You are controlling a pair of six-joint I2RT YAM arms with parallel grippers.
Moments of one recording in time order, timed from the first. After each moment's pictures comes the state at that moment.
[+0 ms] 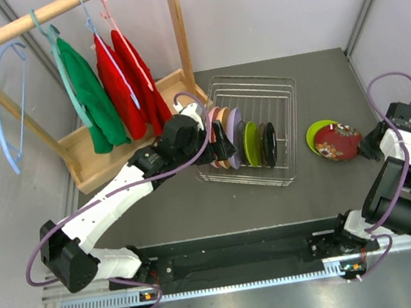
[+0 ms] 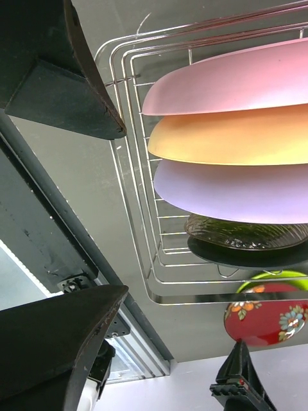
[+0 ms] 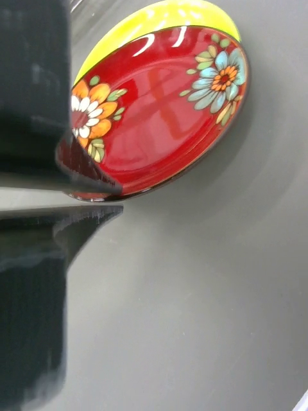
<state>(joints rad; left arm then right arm) -0.78 1.32 1.19 -0.45 0.06 -0.71 -0.57 1.36 0.82 -0.51 -0.05 0.49</state>
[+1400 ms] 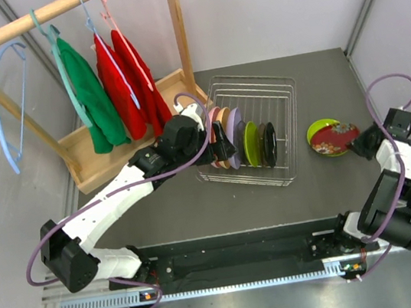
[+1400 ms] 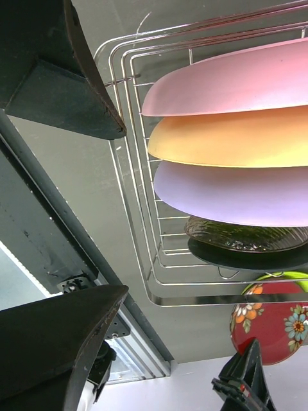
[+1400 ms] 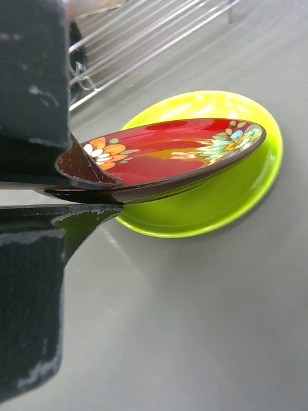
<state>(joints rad) -0.78 1.32 1.17 -0.44 0.06 -0.71 -0.58 1.27 0.70 -0.33 -0.28 0.56</state>
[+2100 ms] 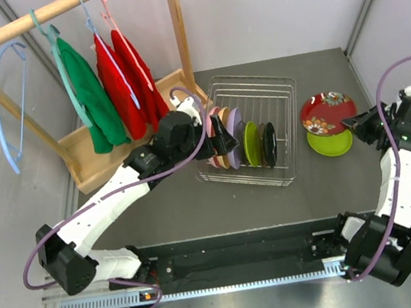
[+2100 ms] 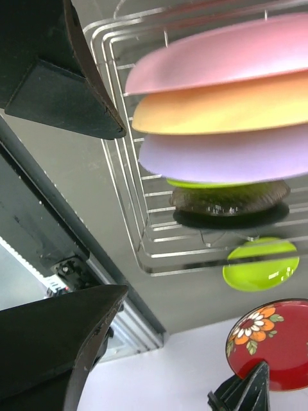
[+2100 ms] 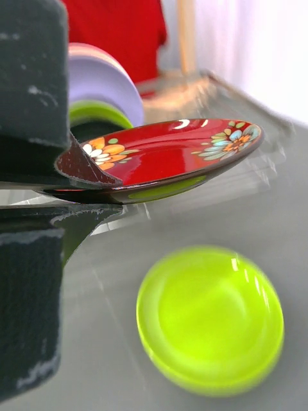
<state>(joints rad) -0.78 1.30 1.21 -0.41 0.08 -0.71 -0.58 1.01 0.85 -0.49 -0.55 0.63</state>
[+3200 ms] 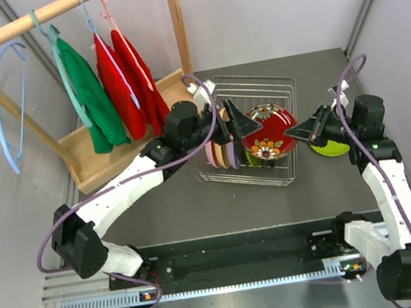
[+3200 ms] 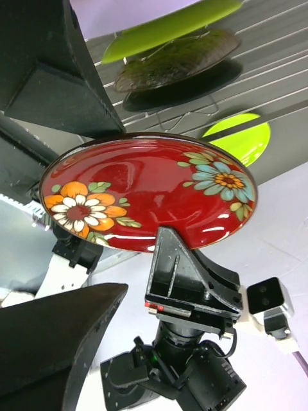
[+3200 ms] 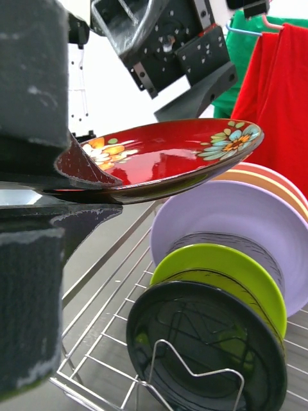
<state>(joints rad) -0.78 1.44 1.23 0.00 0.33 -0.88 -0.09 0.89 0.81 -0.37 -0.85 0.76</state>
